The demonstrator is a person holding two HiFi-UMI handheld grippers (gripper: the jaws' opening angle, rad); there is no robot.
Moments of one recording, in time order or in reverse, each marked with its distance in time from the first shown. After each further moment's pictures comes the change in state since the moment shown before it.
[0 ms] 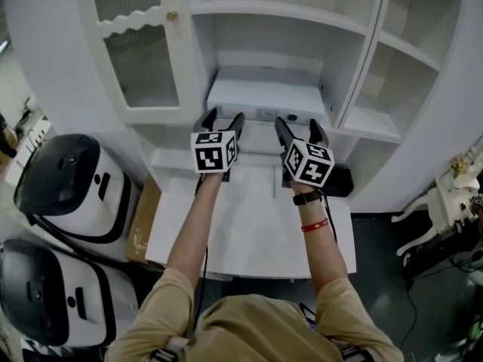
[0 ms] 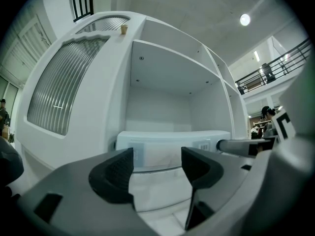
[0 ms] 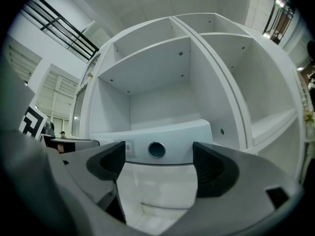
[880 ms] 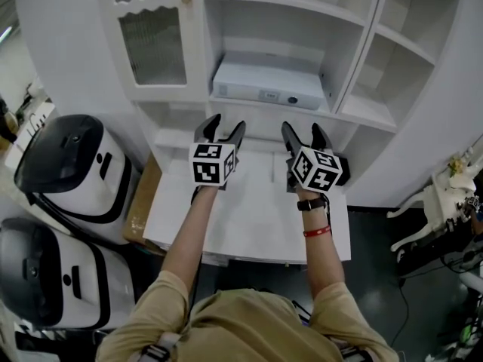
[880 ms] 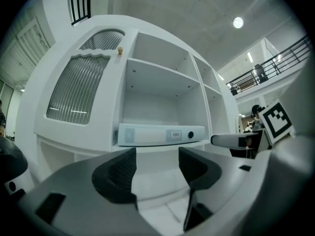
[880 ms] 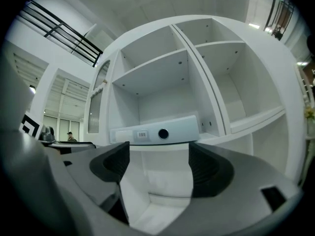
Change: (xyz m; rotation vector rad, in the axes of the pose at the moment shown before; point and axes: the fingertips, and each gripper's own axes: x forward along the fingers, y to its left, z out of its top) left arm -0.084 -0.033 -0.029 0.025 -0.022 -0.053; right arm -0.075 0.010 -0.017 0.011 0.018 0.063
